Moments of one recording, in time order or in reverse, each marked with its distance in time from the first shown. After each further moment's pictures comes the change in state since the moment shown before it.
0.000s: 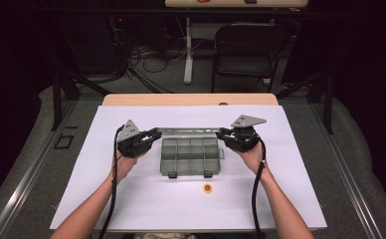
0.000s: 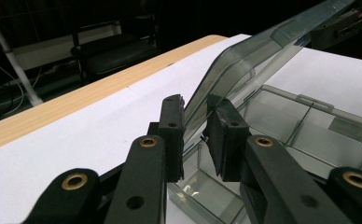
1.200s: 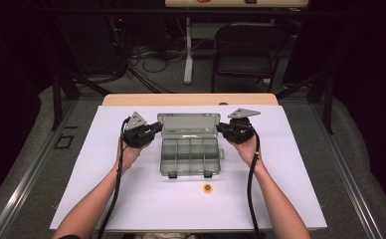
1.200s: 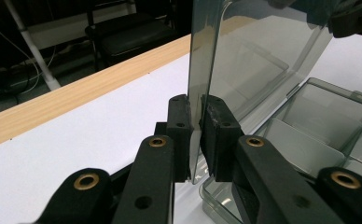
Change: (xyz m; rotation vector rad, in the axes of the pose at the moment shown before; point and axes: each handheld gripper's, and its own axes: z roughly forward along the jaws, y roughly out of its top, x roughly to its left) left arm 0.021 0.005 0.032 0.081 0.062 -0.024; right arm -0.018 0.005 0.029 0.043 -0.072 0.092
